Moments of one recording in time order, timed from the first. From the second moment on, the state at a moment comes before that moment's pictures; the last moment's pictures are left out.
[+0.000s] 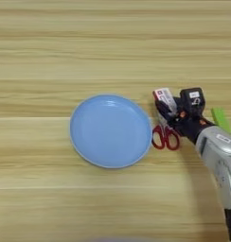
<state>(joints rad) -0.05 -0.21 -0.13 -0.26 0.16 0.62 0.30</state>
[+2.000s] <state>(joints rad) -0.19 -0.46 -0.42 0.45 0.12 0.27 0.25</state>
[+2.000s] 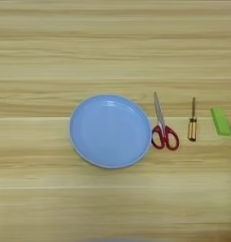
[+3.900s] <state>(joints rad) -0.09 -0.44 -0.38 0.13 0.17 0.36 0.23</state>
